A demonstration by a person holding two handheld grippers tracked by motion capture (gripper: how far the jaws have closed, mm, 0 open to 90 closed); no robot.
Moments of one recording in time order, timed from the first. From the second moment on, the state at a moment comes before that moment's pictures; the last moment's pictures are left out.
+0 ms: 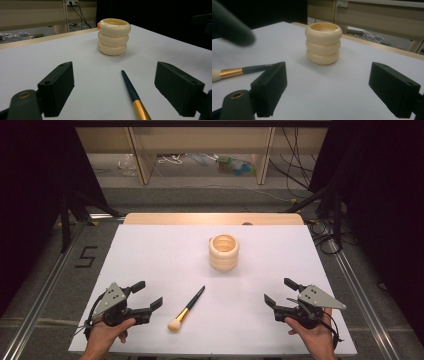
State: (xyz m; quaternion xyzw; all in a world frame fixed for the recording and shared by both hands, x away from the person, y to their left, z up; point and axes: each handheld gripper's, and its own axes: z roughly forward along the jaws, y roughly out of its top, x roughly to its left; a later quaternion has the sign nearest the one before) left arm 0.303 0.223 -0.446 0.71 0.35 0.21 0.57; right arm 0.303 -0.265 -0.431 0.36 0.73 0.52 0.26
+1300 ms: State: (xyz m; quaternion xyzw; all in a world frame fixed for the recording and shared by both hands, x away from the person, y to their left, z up) left arm 0.309 0.186 -0.446 0.78 0.33 0.15 0.50; right arm 0.301 -0.266 -0.434 0.36 0.73 0.51 0.26
